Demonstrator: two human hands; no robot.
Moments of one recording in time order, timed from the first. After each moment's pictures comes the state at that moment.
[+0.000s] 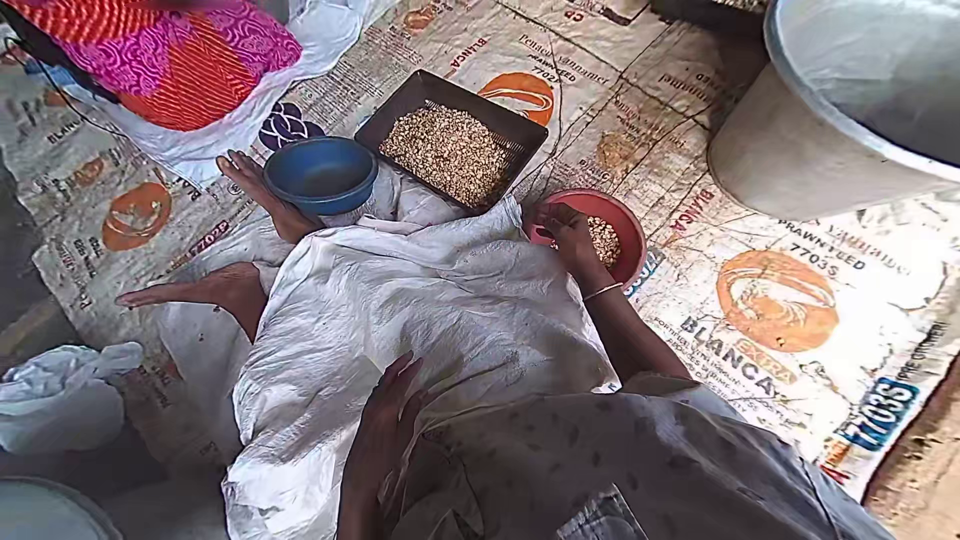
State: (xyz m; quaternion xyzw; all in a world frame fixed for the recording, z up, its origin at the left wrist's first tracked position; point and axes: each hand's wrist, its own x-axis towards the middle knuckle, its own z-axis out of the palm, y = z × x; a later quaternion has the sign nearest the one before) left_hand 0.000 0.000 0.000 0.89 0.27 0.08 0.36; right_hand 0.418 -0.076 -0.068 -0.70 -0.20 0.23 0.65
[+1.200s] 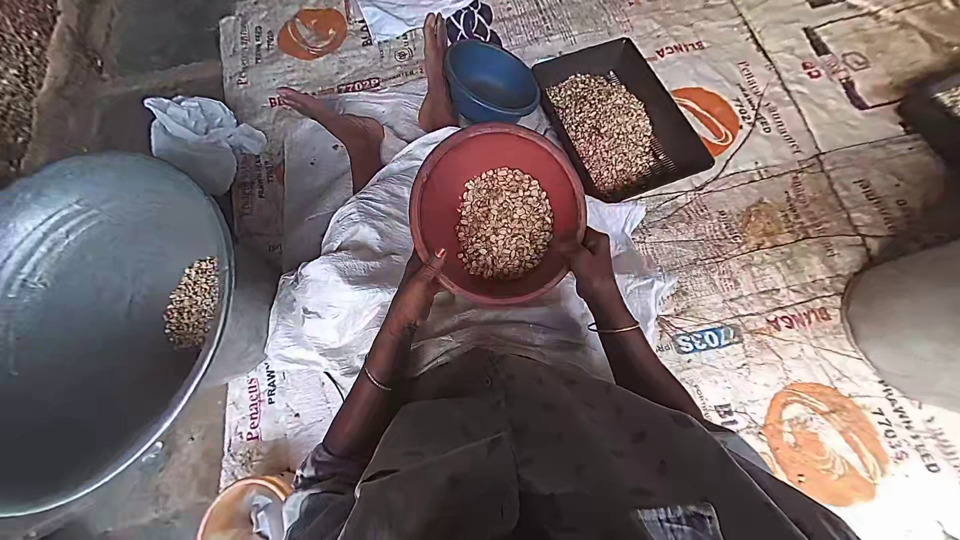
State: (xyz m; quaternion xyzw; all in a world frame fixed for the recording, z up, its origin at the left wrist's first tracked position) left_hand -0.018 -0.001 0.015 0.48 0.43 0.38 0.66; right_hand 0.258 -0.042 -0.014 -0.64 -0.39 0.37 0.56
